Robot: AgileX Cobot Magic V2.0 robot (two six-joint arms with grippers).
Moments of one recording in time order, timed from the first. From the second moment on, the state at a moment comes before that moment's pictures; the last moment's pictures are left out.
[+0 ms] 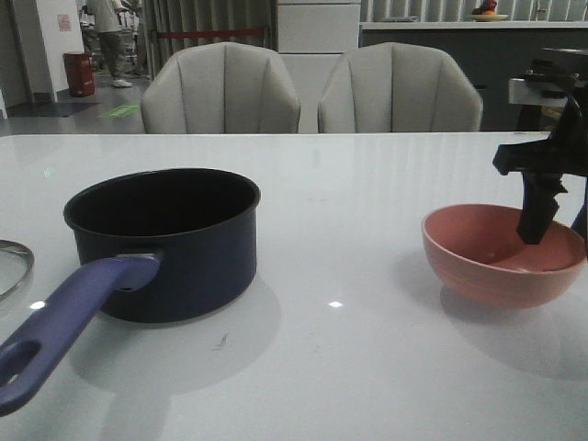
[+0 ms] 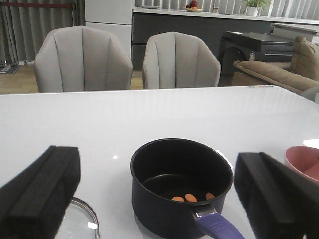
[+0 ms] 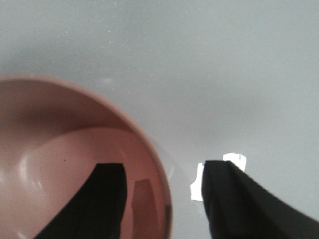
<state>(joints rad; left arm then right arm) -0.31 0.17 -0.31 -0.17 0.27 0.06 0.06 1.81 -1.21 0.16 0.72 -0.07</state>
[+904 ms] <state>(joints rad) -0.31 0.17 -0.31 -0.17 0.27 0.06 0.29 0.80 -0.70 0.17 0.34 -0.19</state>
